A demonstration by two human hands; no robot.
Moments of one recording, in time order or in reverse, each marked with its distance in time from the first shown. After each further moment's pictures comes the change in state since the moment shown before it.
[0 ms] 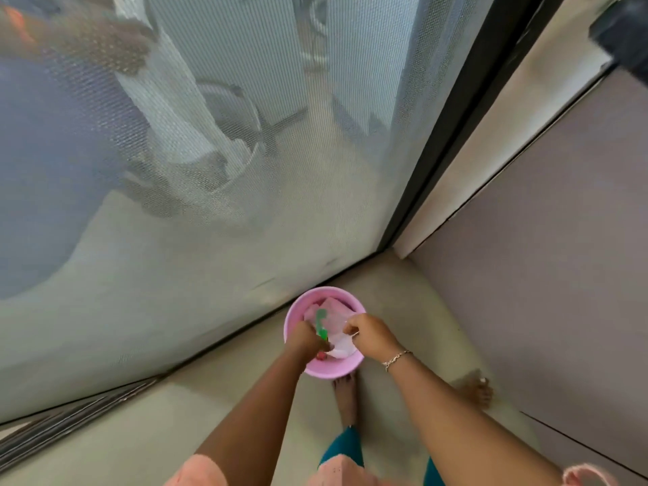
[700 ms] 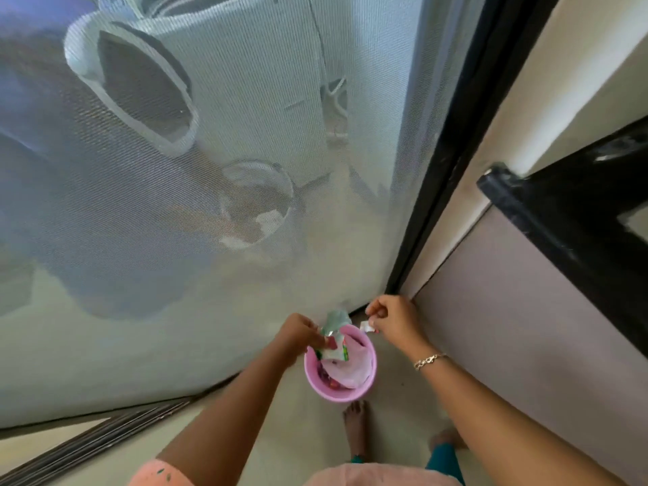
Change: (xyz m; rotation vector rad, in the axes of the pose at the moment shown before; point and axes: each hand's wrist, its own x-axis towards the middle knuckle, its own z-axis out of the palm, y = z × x) left_hand -0.162 0.062 -0.100 -0.118 0.019 0.156; right_hand -0.125 -0.093 -0.129 0.271 0.360 -0.086
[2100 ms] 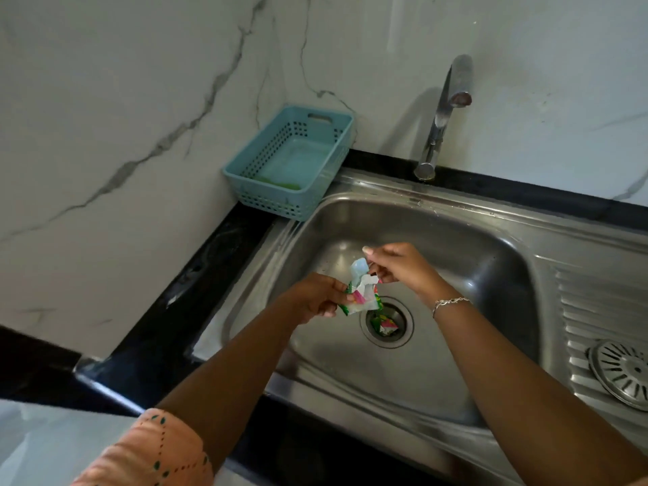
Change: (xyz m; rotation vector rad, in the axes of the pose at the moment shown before) left_hand -0.081 0.390 0.432 0.349 -0.684 0.441; right_hand -0.115 0.209 -0.491 0.568 0.612 0.075
